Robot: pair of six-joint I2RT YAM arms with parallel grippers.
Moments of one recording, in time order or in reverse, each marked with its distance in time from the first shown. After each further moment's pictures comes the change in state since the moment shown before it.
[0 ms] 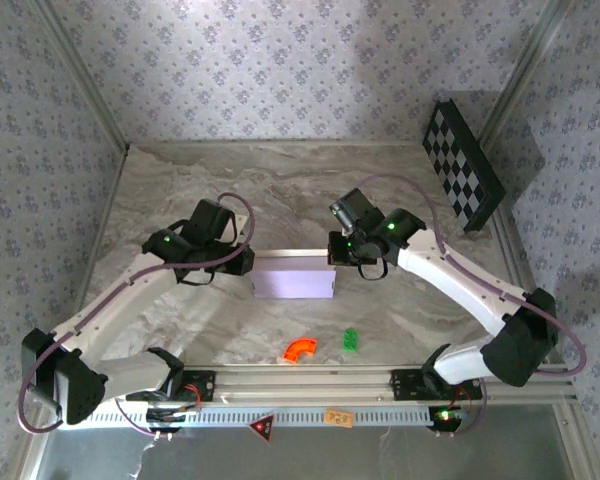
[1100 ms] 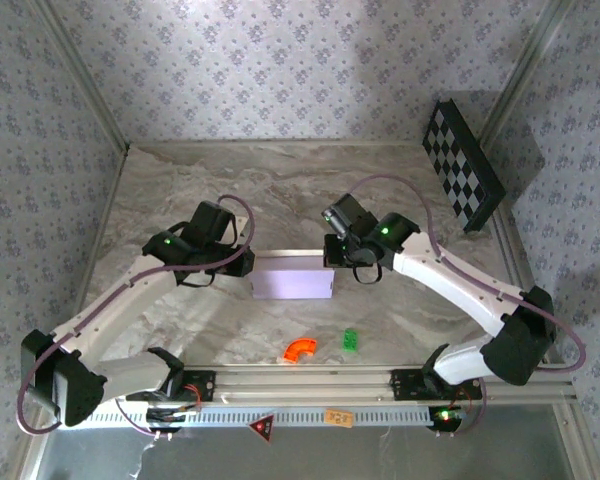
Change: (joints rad) left arm -0.006 -0.011 -0.021 0.016 0.003 -0.016; right arm 0.064 0.008 0.000 0.009 0.098 0.040
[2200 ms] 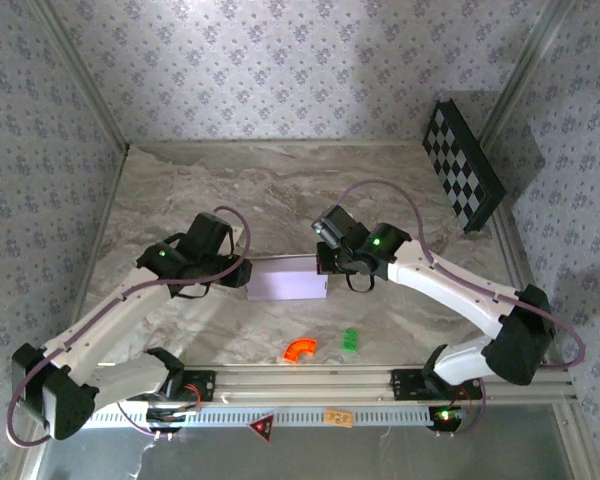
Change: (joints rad) left arm -0.027 -0.083 -0.066 -0.030 -0.084 -0.002; right arm 0.069 -0.005 -0.058 0.084 0.070 0.002
